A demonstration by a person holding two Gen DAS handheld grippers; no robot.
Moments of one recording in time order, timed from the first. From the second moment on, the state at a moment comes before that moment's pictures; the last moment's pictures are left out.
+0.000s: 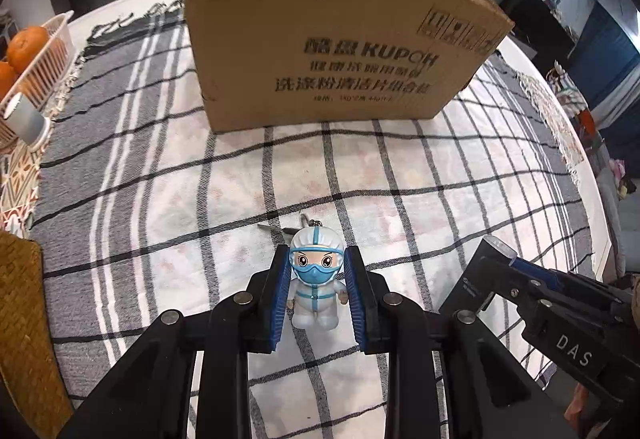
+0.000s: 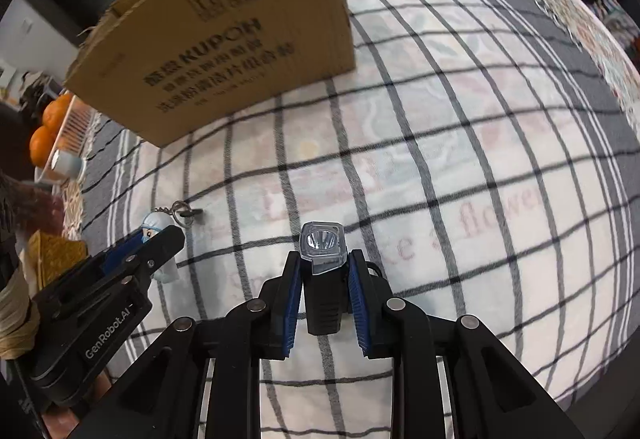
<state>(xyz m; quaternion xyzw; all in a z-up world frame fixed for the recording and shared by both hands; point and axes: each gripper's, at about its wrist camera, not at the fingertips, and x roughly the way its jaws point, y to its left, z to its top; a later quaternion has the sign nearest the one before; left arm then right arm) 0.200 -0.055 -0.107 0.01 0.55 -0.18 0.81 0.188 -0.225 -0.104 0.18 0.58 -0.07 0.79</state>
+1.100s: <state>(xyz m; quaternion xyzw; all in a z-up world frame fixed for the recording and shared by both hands) 0.180 -0.060 0.000 -0.01 0.43 -0.17 0.89 0.193 -0.230 -0.004 0.15 0.44 0.04 0.88</state>
